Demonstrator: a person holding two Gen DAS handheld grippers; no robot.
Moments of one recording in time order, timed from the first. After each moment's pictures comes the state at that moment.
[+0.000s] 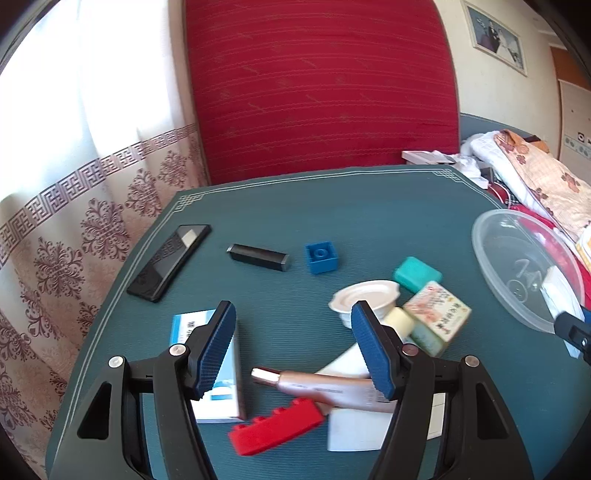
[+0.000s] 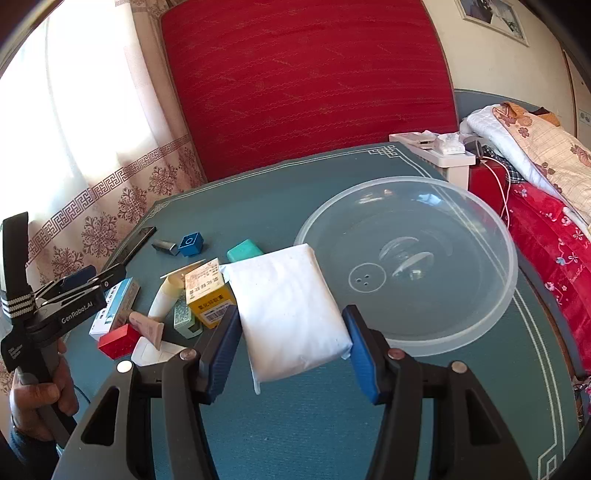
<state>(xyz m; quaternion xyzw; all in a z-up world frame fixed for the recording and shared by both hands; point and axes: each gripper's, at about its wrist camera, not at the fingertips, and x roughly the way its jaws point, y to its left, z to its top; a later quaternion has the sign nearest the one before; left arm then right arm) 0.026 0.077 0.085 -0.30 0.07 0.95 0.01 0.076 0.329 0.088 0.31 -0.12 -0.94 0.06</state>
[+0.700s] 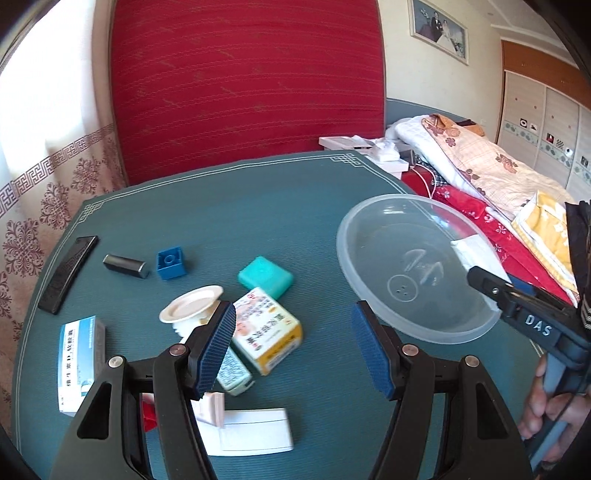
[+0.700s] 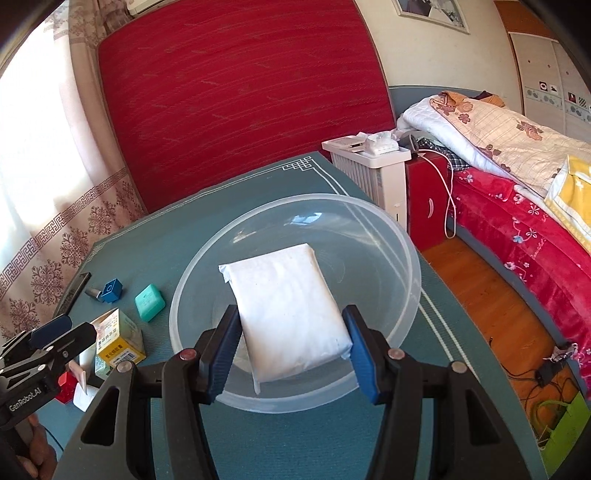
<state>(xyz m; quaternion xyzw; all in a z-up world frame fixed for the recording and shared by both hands) 0.032 0.189 0.089 -0.33 0.06 0.93 0.15 0.055 0.410 0.081 0.30 -0.15 -0.94 -0.04</state>
